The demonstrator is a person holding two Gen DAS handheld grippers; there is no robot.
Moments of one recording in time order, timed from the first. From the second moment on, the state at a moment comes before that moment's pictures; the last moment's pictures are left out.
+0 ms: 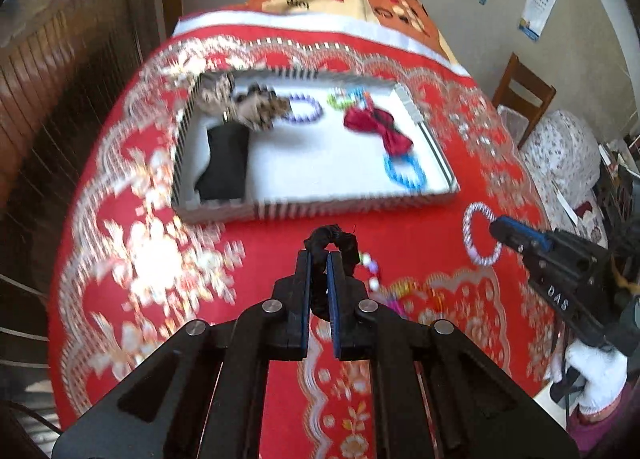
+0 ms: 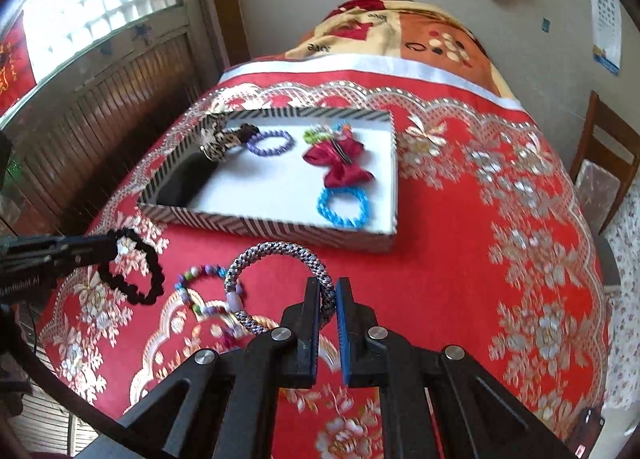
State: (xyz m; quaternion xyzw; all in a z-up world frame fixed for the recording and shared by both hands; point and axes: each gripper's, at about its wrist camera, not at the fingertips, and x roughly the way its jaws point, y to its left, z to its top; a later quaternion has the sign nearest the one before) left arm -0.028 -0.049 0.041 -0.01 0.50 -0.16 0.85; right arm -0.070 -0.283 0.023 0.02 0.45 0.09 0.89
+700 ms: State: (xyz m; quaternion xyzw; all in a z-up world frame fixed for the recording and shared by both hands) left arm 0.104 -0.071 -0.003 -0.05 0.54 -0.09 0.84; right arm 0.080 -0.251 -0.008 0.00 0.49 0.14 0.86
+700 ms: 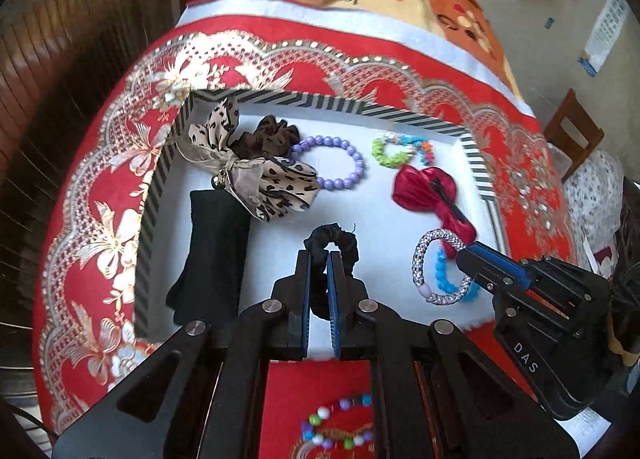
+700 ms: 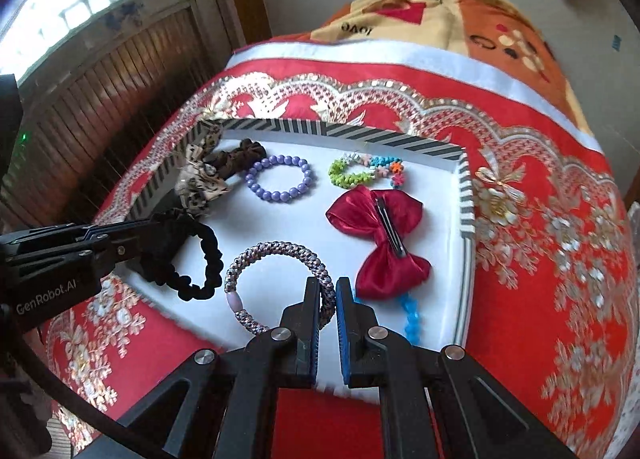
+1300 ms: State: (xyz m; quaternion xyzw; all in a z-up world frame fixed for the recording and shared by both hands) left arm 0.125 -0.059 -0.043 -0.04 0.57 -0.06 0.82; right arm 0.142 -0.230 -0.059 -0.03 0.53 0.15 0.83
